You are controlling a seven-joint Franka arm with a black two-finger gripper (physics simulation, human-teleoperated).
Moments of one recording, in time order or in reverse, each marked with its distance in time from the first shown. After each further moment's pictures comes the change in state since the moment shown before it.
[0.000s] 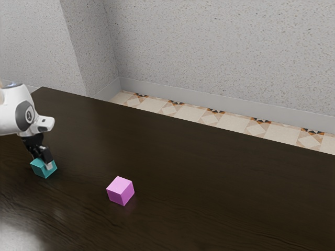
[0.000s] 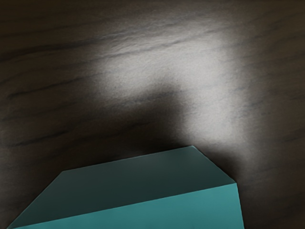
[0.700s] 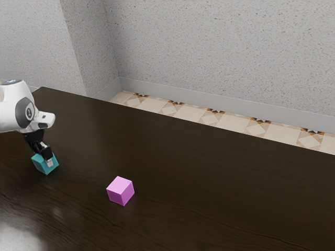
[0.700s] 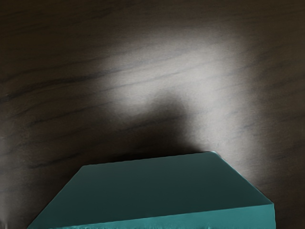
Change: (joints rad) arm -0.011 -0.027 0.000 0.002 0.004 0.012 0.004
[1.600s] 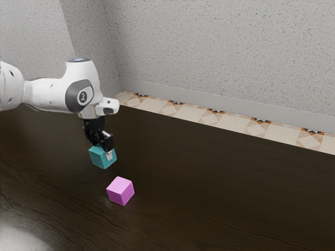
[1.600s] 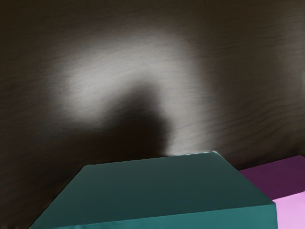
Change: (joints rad) arm -0.295 -0.137 -0.161 0.018 0.037 -0.226 -0.468
